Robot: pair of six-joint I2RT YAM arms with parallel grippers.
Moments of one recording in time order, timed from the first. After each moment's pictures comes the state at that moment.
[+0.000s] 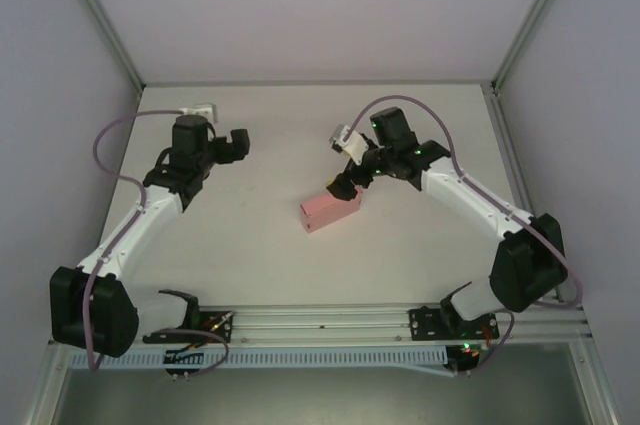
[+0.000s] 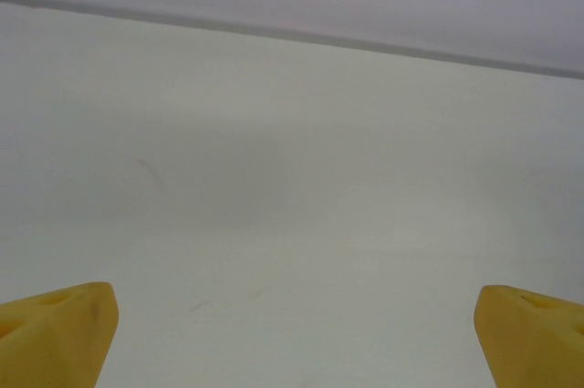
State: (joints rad) left arm -0.28 1.22 0.94 -0.26 -0.14 -0.28; right arm 0.56 1.48 1.21 -0.57 -0.48 -0.50
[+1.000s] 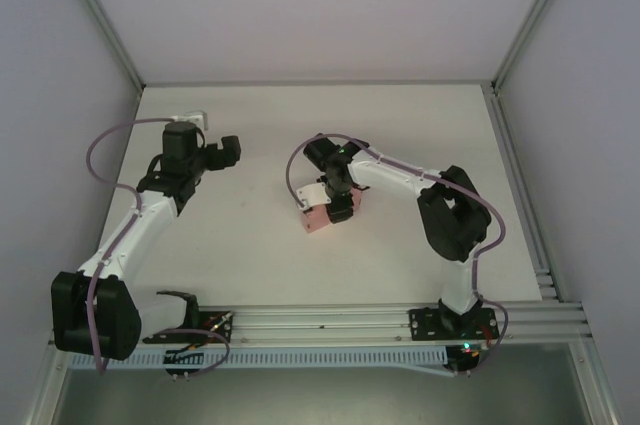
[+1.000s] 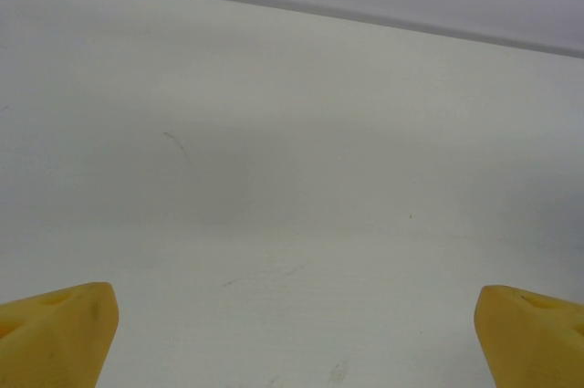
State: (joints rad) left arm -0.20 1.20 0.88 -0.24 -0.07 -0.25; right arm 0.79 1.93 1.47 -0.92 -0.04 -1.11
